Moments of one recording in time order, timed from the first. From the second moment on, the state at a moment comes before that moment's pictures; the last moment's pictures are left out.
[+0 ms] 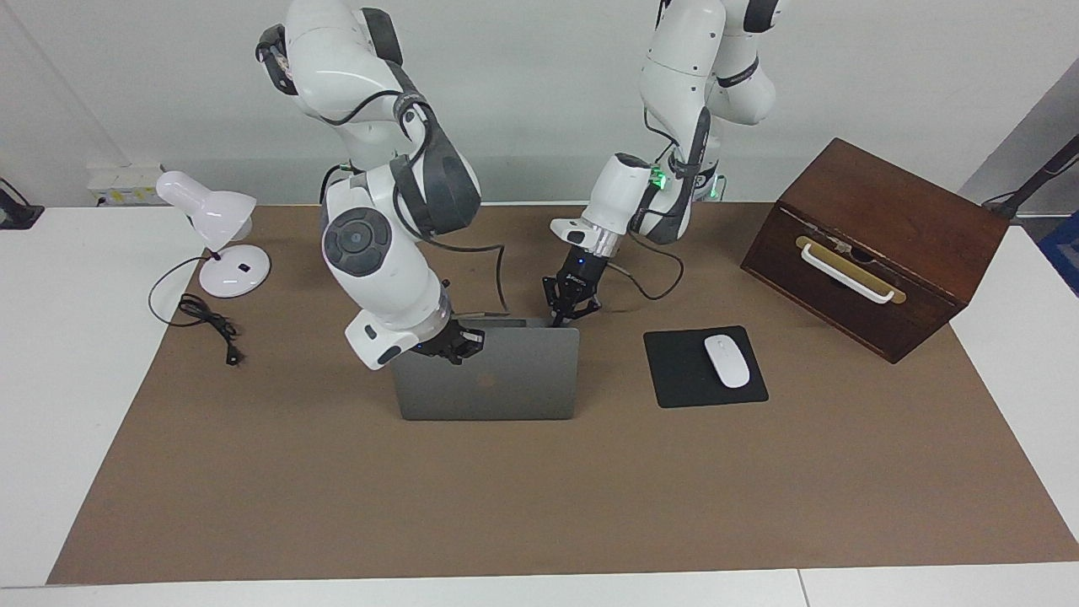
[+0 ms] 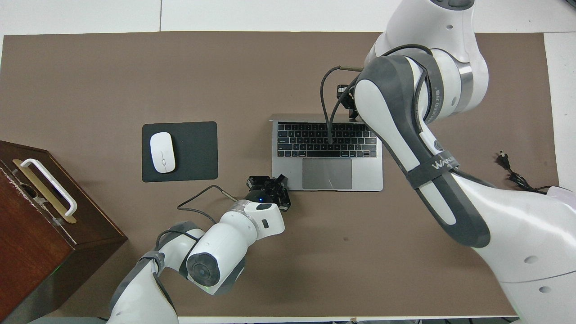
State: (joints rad) left arm -0.70 0.29 -0.05 -2.47 -0.08 3.48 0.03; right arm 0.25 0.58 0.05 -1.18 0.17 1.63 0.43
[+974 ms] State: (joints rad) left arm -0.69 0.28 -0.05 -2.49 -0.08 3.52 0.07; right arm 0.26 0.44 0.06 -1.54 0.17 1.73 0.51
